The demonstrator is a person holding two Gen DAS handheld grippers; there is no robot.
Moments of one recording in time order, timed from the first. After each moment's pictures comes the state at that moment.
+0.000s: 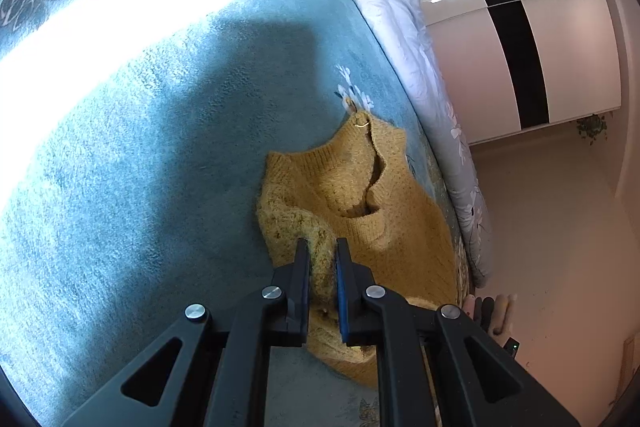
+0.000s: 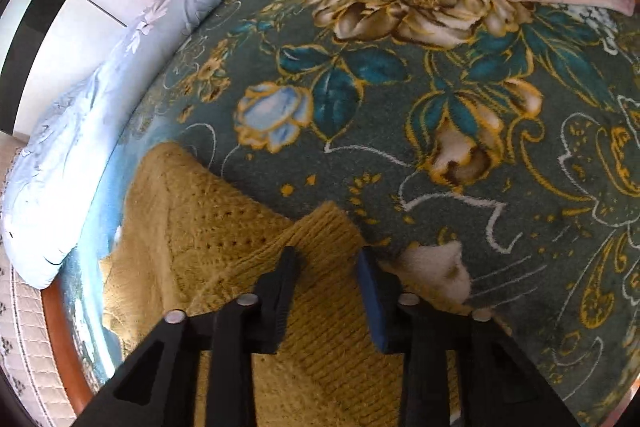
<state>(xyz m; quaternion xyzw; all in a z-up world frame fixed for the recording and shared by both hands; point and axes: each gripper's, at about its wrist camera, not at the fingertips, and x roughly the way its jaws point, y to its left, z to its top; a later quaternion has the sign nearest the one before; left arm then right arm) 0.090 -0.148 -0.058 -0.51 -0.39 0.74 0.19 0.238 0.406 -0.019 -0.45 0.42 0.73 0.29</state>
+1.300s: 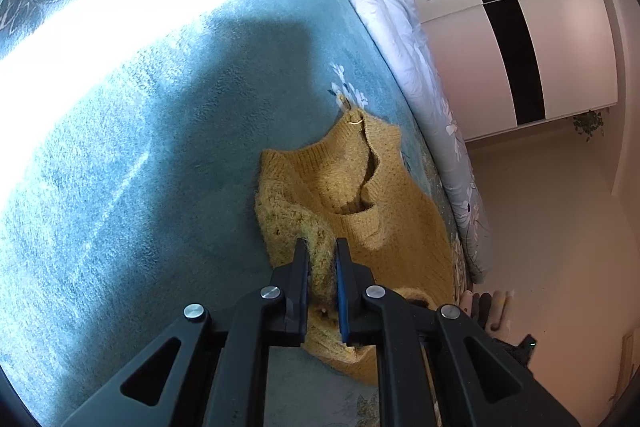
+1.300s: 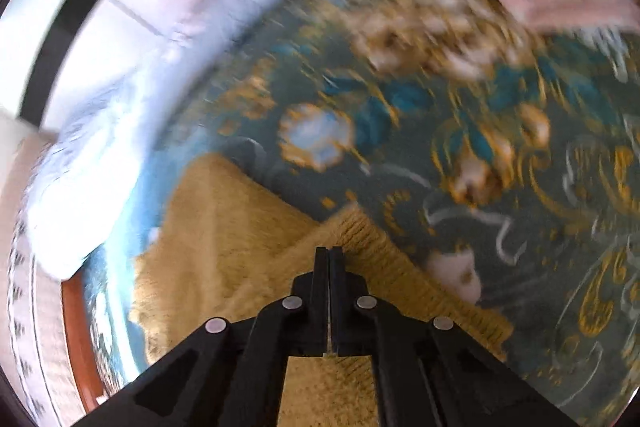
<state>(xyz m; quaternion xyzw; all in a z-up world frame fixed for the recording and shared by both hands) 0.091 -0.146 -0.055 -0.51 -0.39 0.74 0.20 0.241 0.407 0.027 -0.41 0.41 0.78 0.24</state>
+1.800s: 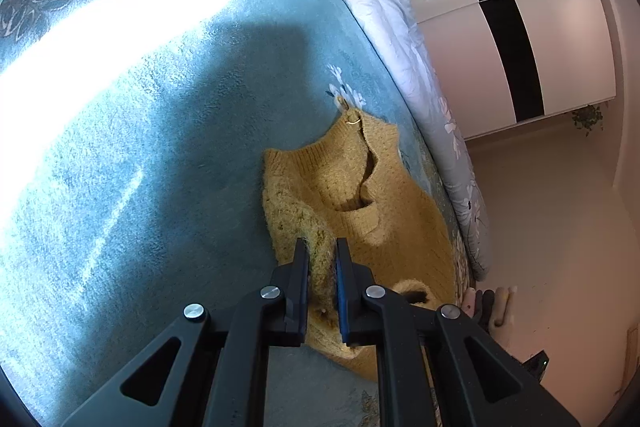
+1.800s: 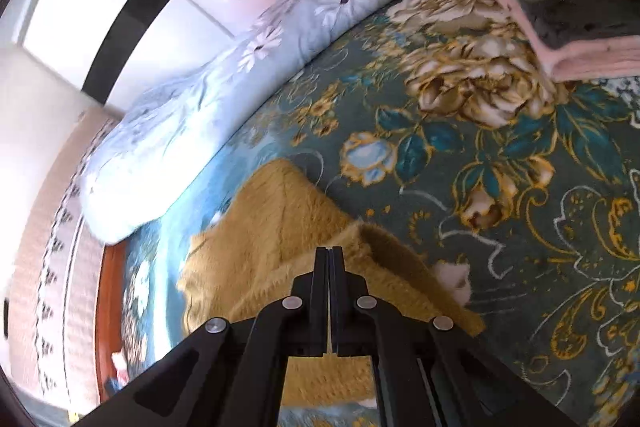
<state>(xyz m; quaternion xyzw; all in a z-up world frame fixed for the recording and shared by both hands) 0.096 -0.150 -0.052 -0.50 -0.38 0.75 0.20 0.287 0.404 0.057 -0.38 0.39 0.82 0.15</state>
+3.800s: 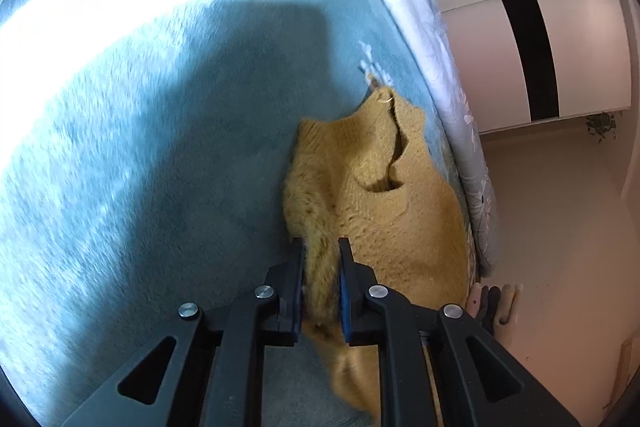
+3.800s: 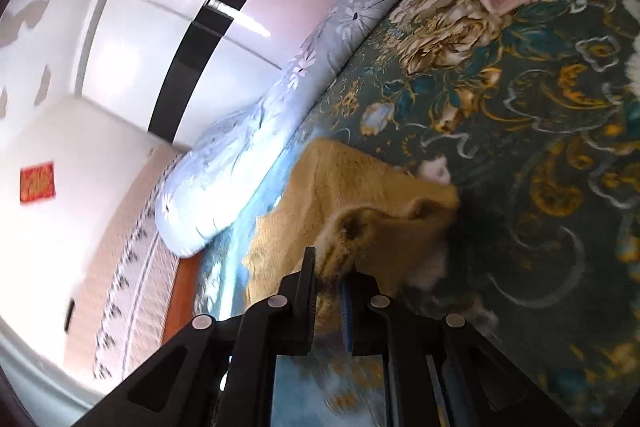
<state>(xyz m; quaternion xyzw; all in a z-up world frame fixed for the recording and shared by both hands) 0.100 -0.148 -0.081 -0.54 -0.39 0.72 0.19 0.429 0.358 0.016 -0.26 0.48 0.83 0.07</state>
